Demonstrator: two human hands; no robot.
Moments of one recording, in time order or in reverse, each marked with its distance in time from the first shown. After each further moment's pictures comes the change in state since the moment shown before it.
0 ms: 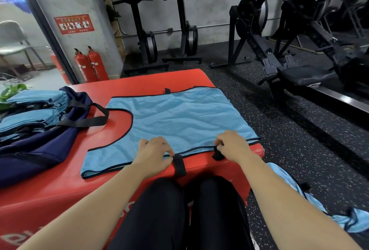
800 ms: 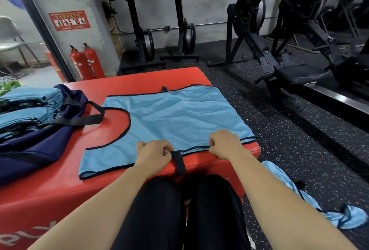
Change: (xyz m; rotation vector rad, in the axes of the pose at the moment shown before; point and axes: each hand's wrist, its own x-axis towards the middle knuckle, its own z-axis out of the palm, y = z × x) left_hand 0.003 0.019 0.010 -0.236 0.119 -0.206; right_hand 0.000 -0.019 -0.005 -0.143 -0.078 0.005
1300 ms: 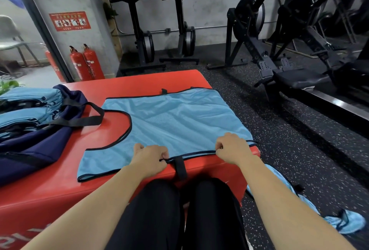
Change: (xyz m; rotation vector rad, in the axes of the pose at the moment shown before) left_hand 0.006 -0.015 -0.008 0.206 -0.226 0.071; right_hand -0.009 0.020 -0.001 0.027 0.033 0.023
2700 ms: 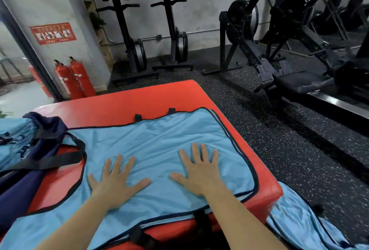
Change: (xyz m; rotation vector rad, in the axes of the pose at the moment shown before) left_hand 0.070 -0.097 0.003 0.152 -0.208 -0.375; right_hand 0.094 -0.070 0.056 -0.092 -0.091 -0.094
